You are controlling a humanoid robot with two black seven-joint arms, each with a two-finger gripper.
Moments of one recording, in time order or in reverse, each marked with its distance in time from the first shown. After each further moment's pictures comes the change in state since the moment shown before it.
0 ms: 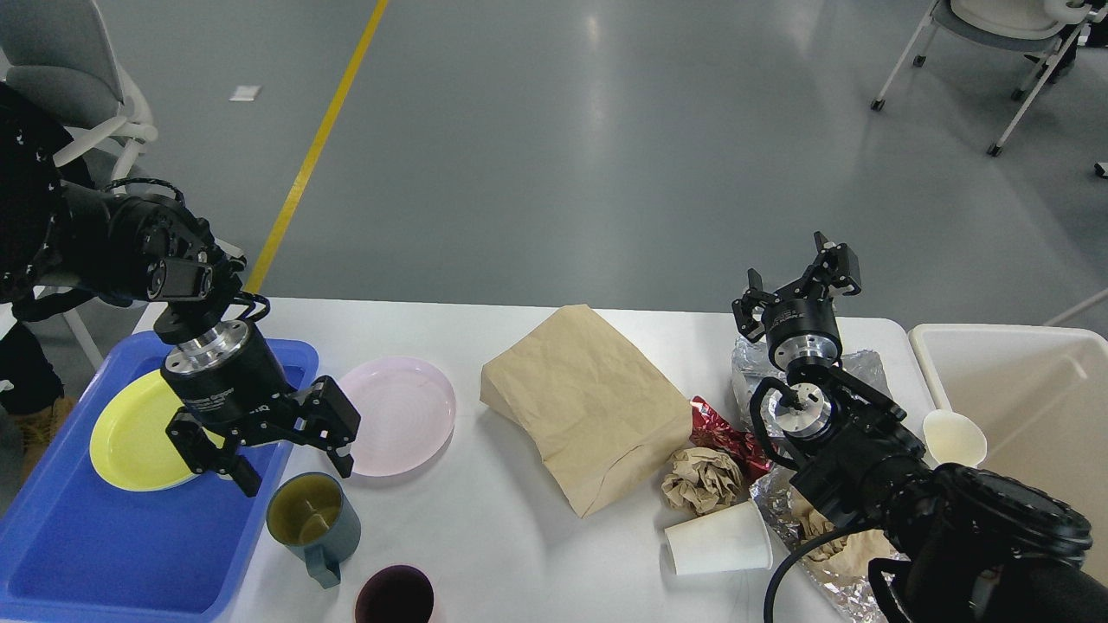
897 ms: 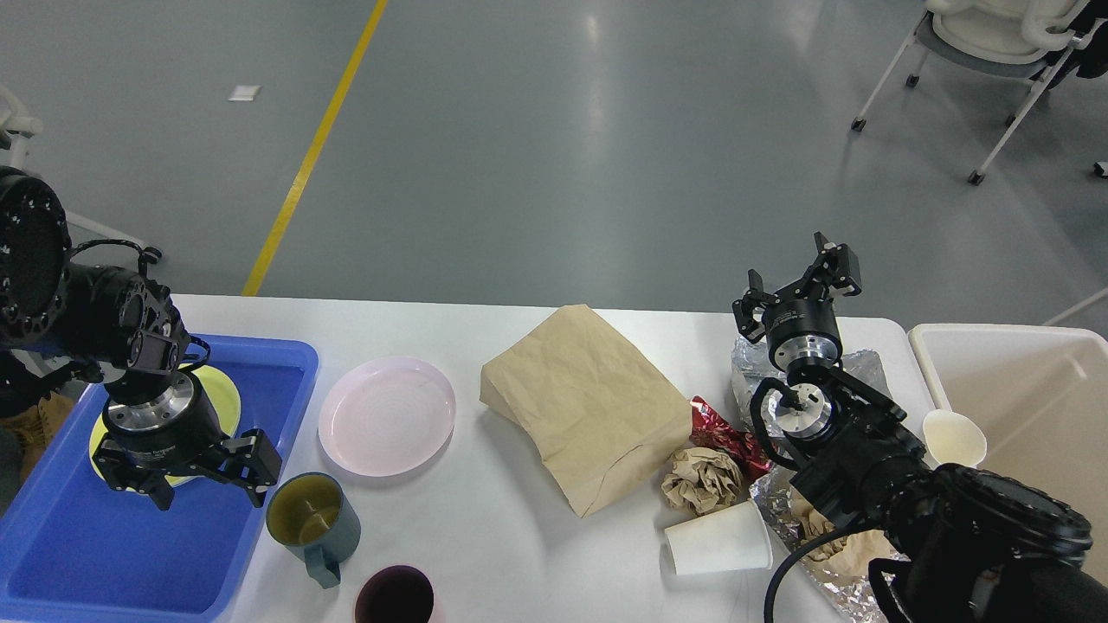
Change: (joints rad) left arm 0.147 0.035 0.026 -0.020 -0.021 0.334 0.252; right arm 0.000 0.000 -0.001 0.000 0.000 0.000 0.000
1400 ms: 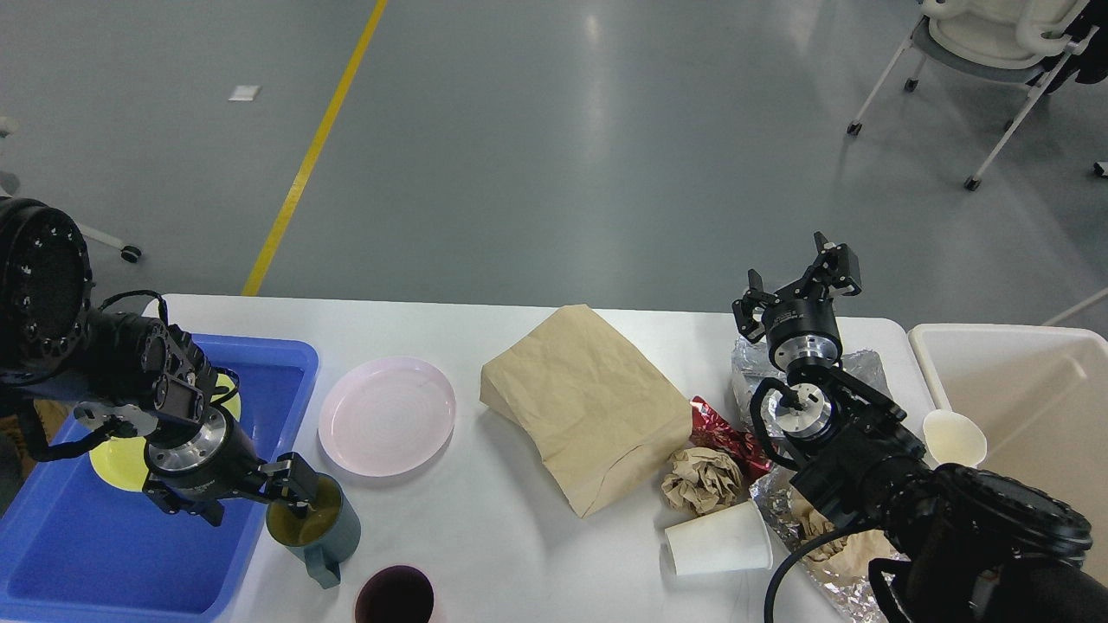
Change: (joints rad) left arm 0.079 -0.005 -0.060 -0.044 -0.060 0.185 0.006; right arm 0.000 0.000 0.000 0.000 0.000 0.000 0.000
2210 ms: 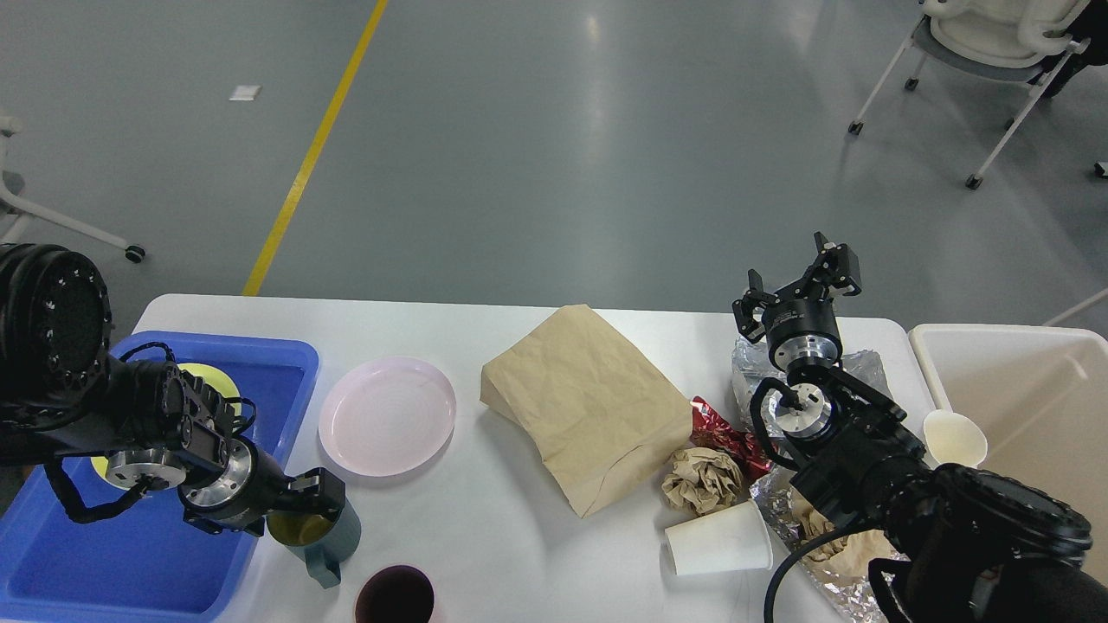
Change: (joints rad) left arm 0.119 -0.001 -0.072 -0.004 -0.115 0.221 0.000; right arm 0.000 0.000 0.000 0.000 0.000 0.000 0.000
